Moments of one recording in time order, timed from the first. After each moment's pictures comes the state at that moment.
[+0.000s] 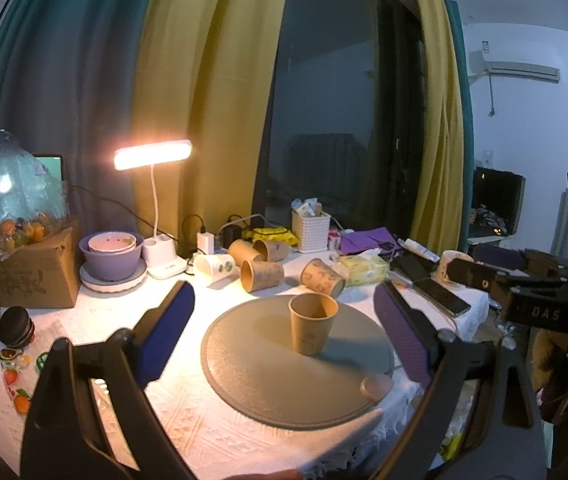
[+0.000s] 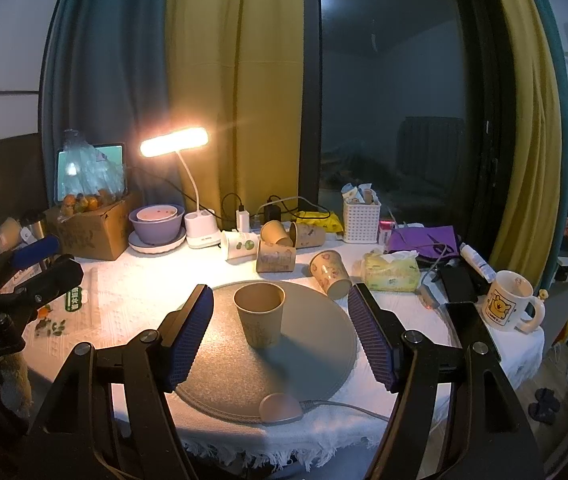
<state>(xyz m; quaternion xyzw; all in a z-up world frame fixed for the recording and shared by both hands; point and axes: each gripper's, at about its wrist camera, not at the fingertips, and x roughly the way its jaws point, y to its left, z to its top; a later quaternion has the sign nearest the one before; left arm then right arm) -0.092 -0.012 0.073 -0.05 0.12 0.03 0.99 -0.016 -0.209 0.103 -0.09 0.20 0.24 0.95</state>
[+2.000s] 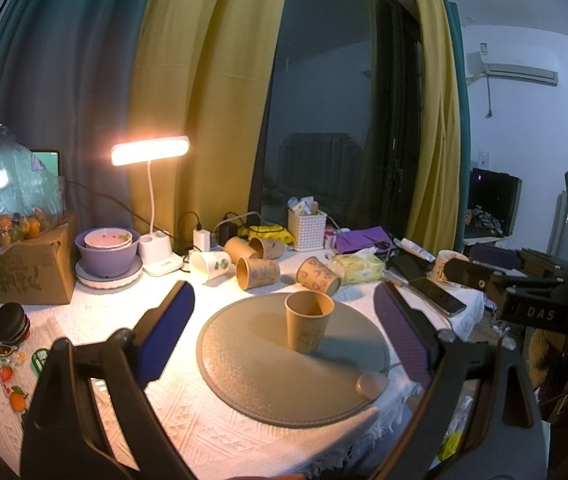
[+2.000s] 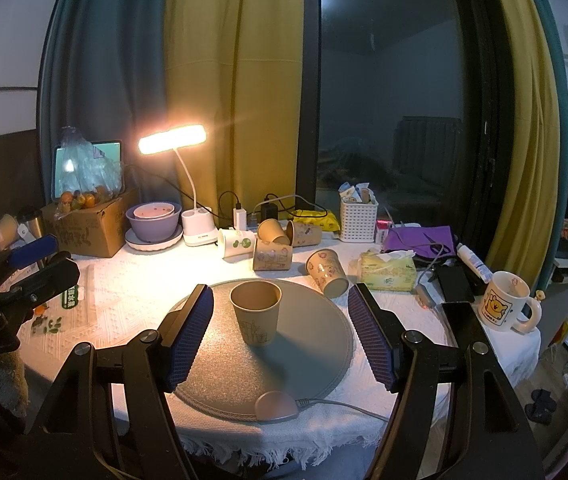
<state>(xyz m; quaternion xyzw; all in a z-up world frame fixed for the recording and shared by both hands) -0.091 -0.016 0.073 -0.06 0.12 0.02 0.99 -0.014 -0.214 0.102 -0.09 0.20 0.23 0.95</state>
